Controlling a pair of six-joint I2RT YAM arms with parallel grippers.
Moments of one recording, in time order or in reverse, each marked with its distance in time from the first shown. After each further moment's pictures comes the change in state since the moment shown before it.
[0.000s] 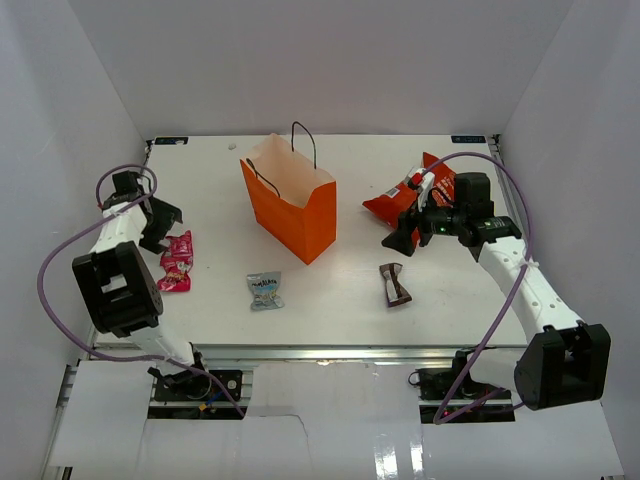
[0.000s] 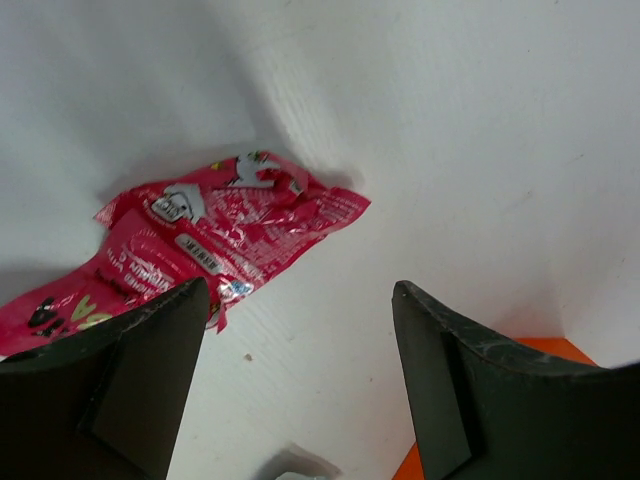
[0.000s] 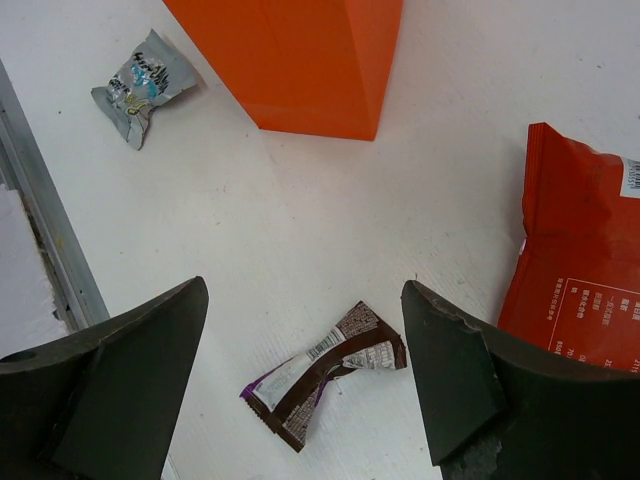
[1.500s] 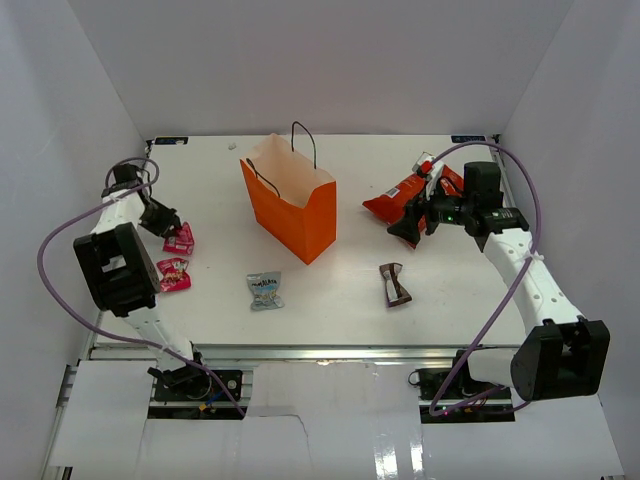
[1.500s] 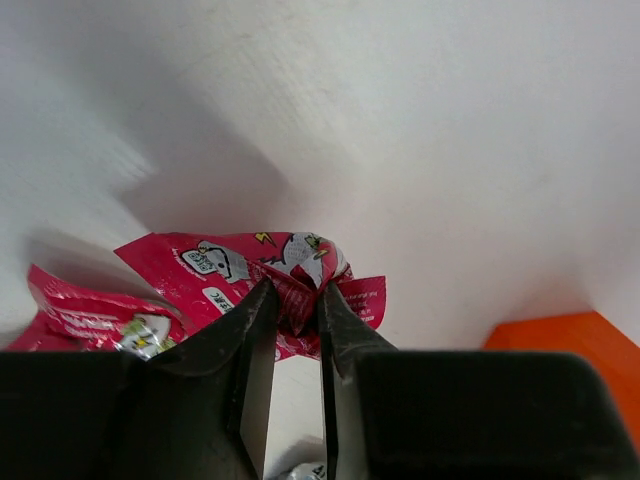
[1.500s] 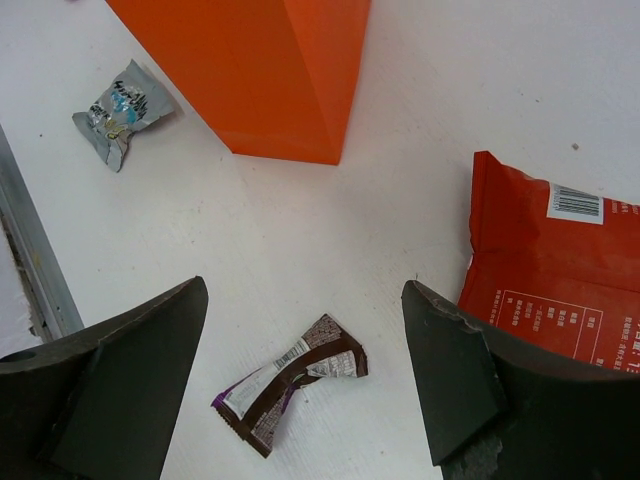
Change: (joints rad) left arm 0.006 0.241 0.195 -0.084 0.104 0.144; right arm -0.057 0.033 0.074 -0.003 -0.037 -0.028
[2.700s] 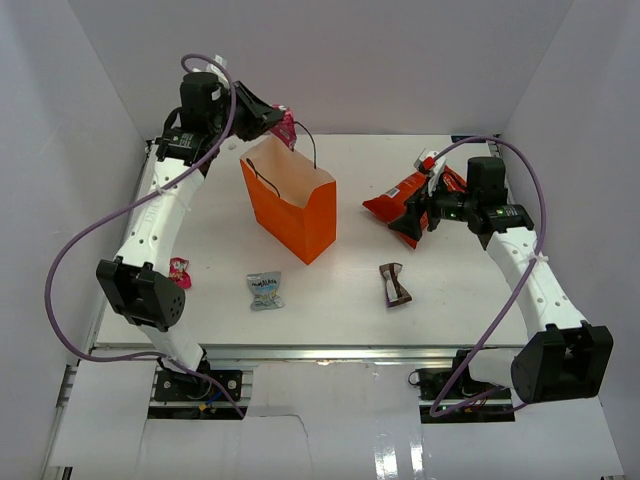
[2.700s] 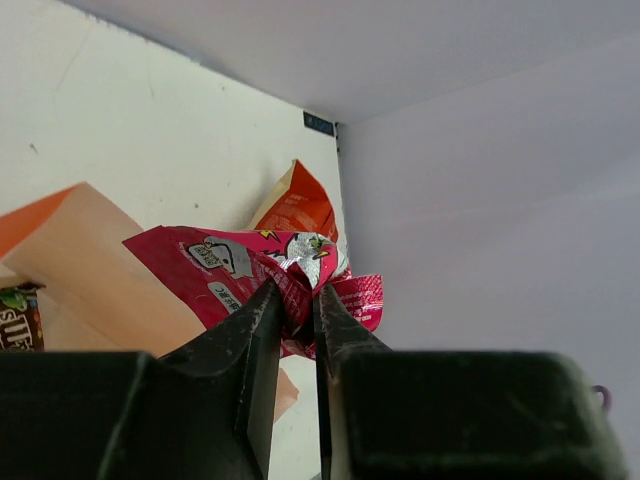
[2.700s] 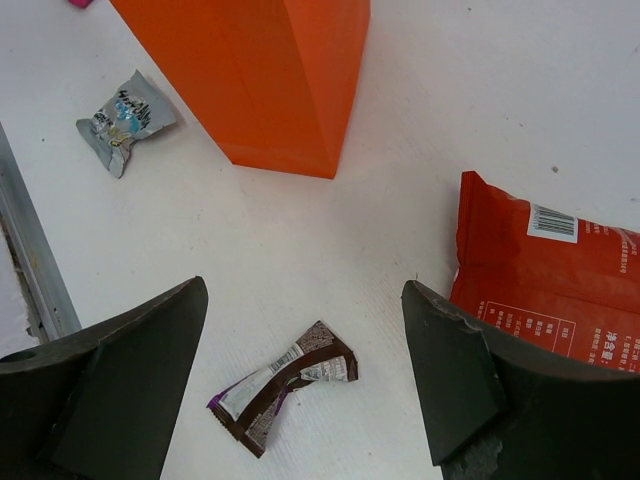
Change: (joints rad) left arm -0.579 -0.187 0.545 0.227 0.250 -0.218; right arm -0.002 -0.004 0.055 -0.034 -0.007 -0.023
